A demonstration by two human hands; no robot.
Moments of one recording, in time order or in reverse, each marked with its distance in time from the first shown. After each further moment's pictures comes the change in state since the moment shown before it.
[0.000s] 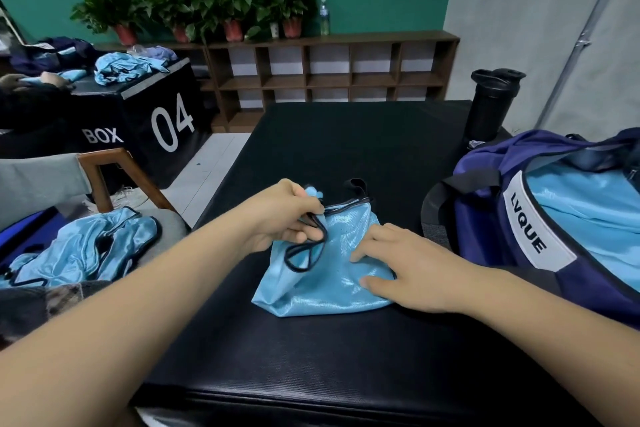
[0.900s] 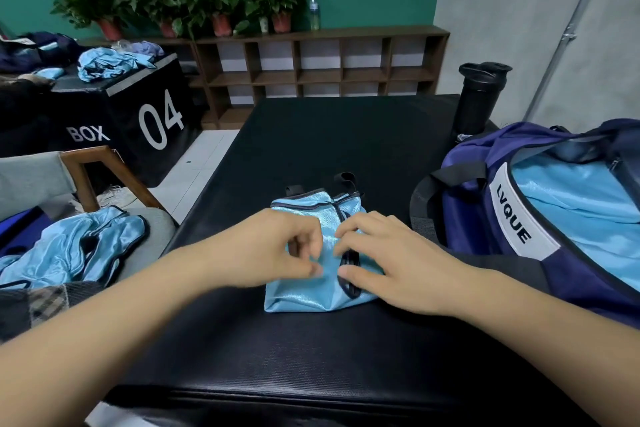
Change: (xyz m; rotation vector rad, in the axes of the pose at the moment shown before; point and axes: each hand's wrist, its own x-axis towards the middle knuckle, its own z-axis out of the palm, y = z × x) left_hand -0.048 -0.020 -0.003 0.792 -0.244 0.536; right_hand -0.010 -0.020 -0.008 0.013 0.144 -0.099
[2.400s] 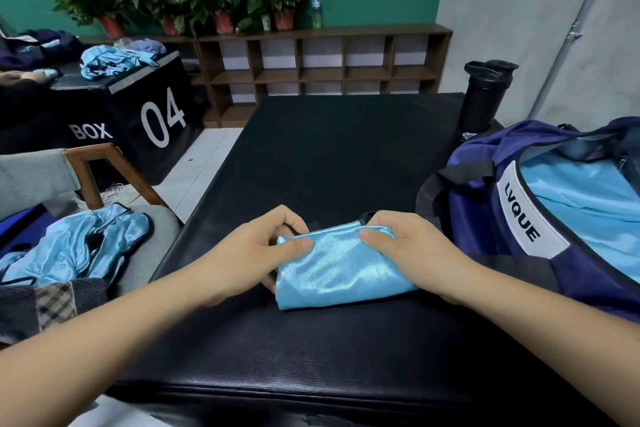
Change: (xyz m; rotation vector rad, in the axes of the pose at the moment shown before) left_hand -0.023 -0.020 0.017 -0.578 0.185 -0.252; right_hand 0.007 0.004 0.004 0.495 0.120 0.534
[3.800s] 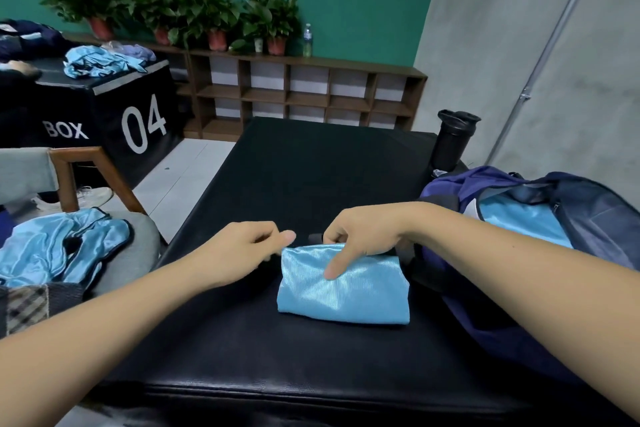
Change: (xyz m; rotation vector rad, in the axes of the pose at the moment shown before) left_hand 0.017 -0.017 -0.027 0.324 0.117 0.067; right_hand 0.047 -0.096 -0.034 -0.497 -0.693 0.067
